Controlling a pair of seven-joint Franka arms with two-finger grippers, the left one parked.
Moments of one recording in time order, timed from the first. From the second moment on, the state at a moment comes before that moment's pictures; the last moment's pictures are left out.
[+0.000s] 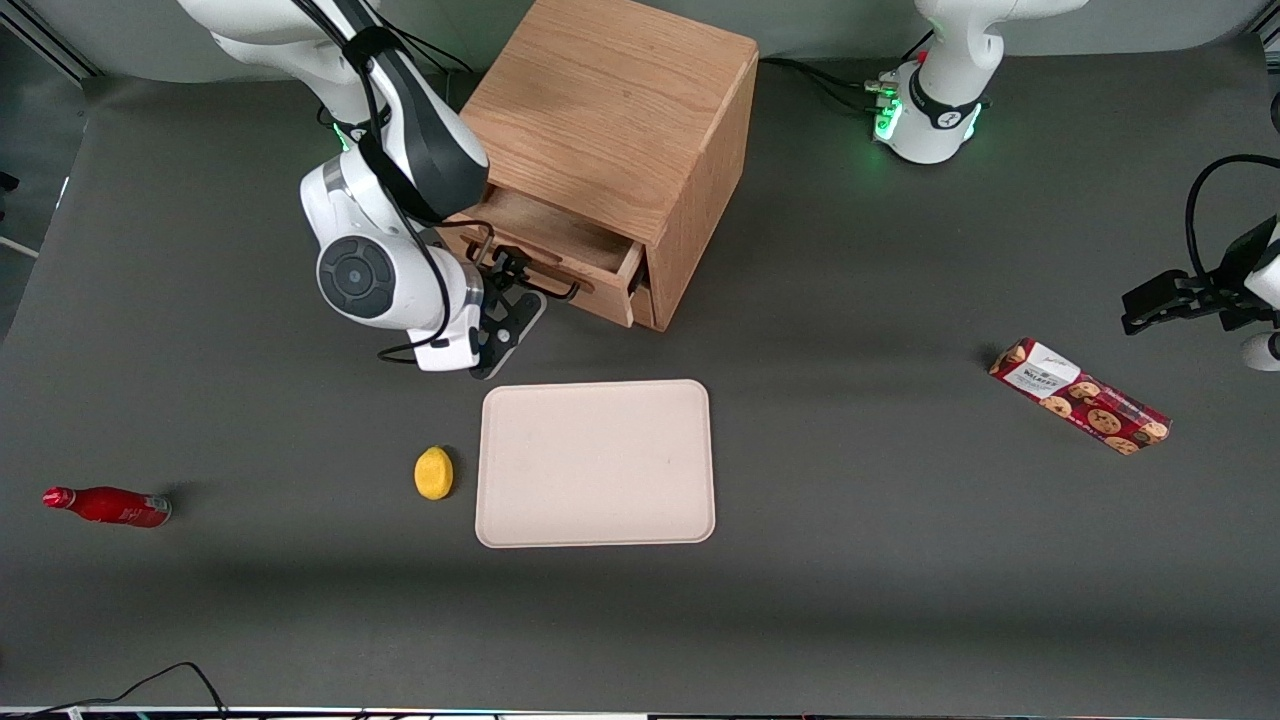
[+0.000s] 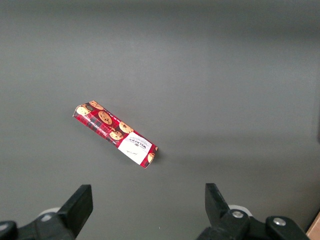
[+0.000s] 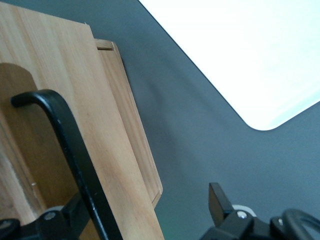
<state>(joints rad) 0.48 0.30 0.00 -1.74 0.26 1.75 -0.45</state>
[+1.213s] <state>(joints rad) 0.42 0.35 -0.01 -1.66 0.23 1.75 -0.50</state>
